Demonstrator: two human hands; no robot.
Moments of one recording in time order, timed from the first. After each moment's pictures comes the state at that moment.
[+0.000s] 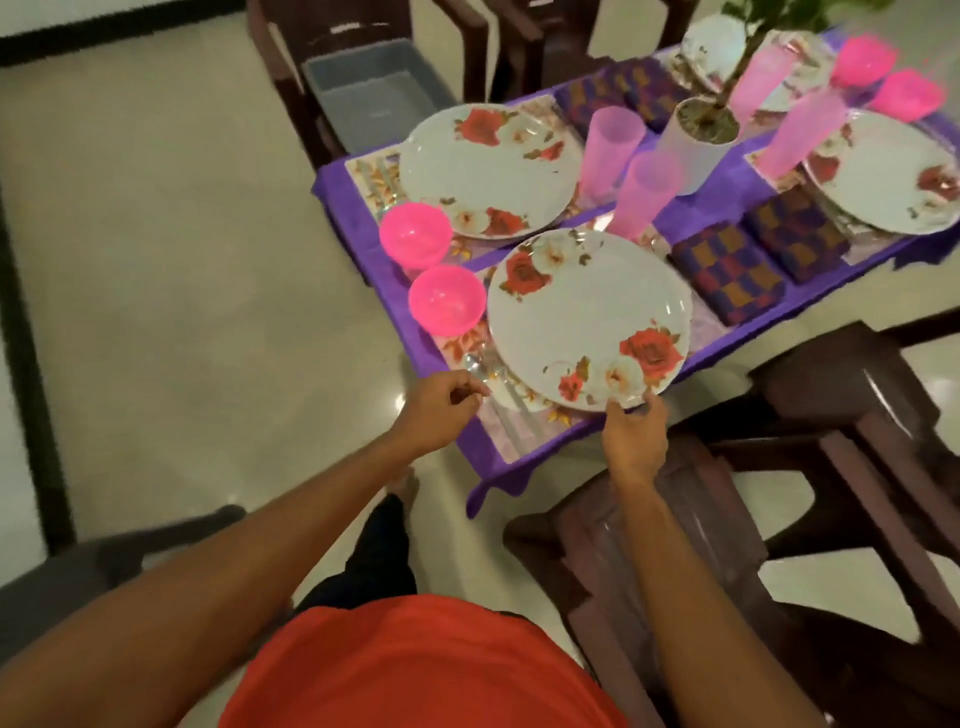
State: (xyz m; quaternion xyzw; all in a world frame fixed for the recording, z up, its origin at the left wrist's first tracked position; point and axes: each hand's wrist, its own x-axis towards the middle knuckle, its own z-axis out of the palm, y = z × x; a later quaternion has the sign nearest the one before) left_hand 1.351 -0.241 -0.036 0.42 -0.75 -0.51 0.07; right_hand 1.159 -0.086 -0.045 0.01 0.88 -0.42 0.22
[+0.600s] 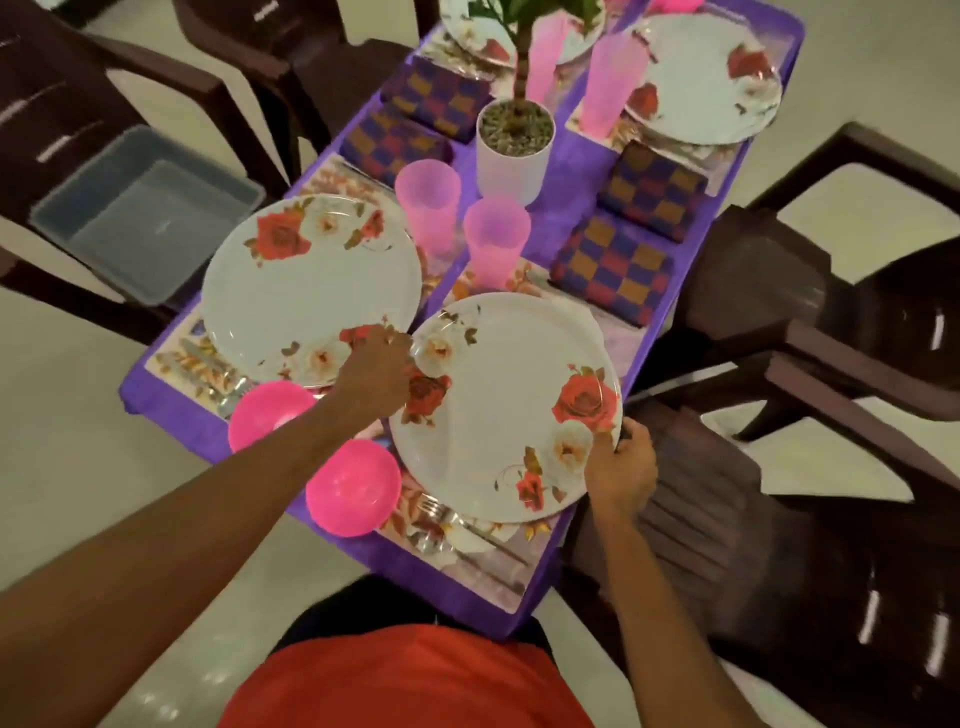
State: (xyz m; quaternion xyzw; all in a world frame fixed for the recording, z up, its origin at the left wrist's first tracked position) left_hand 1.137 -0.428 -0.007 0.22 -0.94 -0.18 -0.17; right_hand 1.099 -0.138 -0.067 0.23 0.88 -0.42 0.08
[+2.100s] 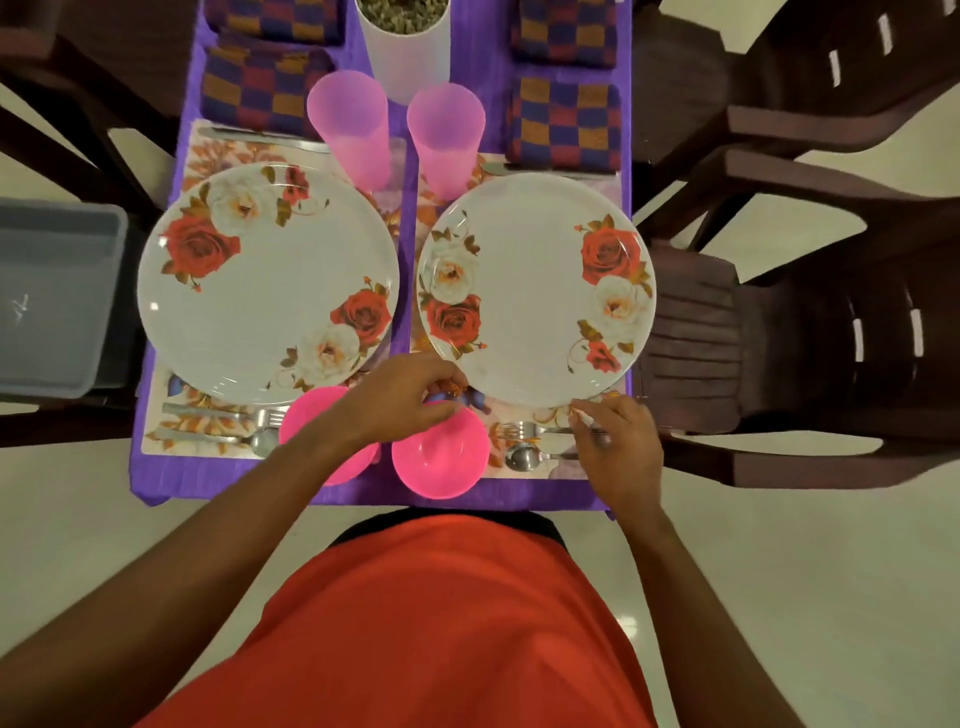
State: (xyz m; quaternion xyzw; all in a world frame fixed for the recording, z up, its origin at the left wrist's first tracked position) left_hand 1.181 -0.489 -0.032 -0.20 -0.89 -0.33 -0.25; right_hand 1.271 -0.194 -0.076 0.06 0.96 -0.26 0.00
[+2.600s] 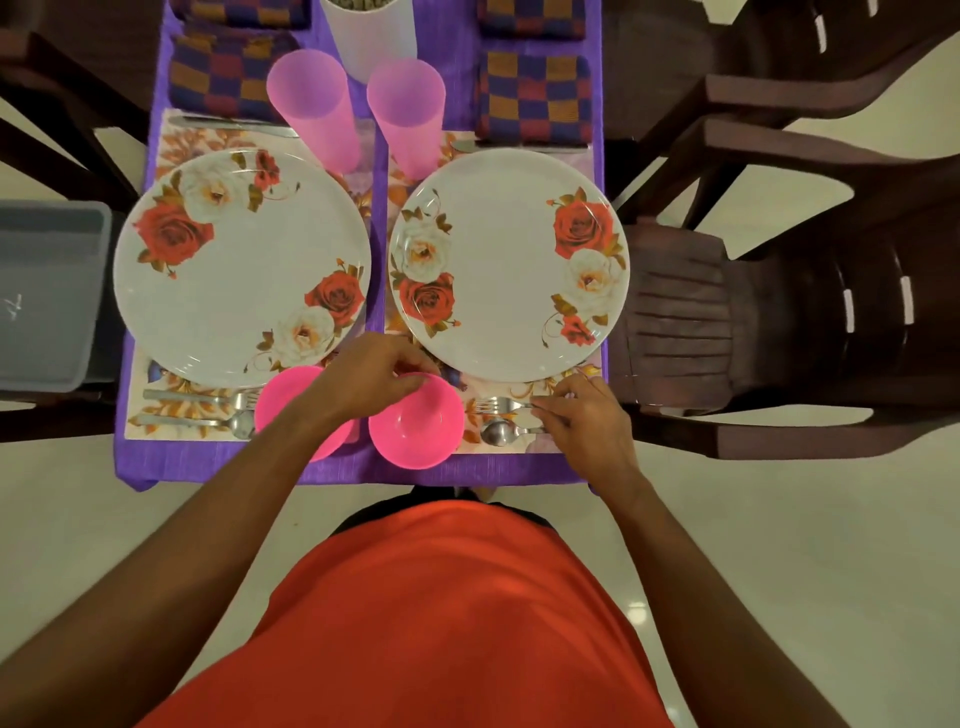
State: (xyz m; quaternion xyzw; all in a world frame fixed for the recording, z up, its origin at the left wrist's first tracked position) left_hand 1.184 -0.482 -0.029 -0.16 -0.90 -0.29 -0.27; right_hand 1.268 -0.184 -0.079 -0.06 0.97 -0.22 0.06
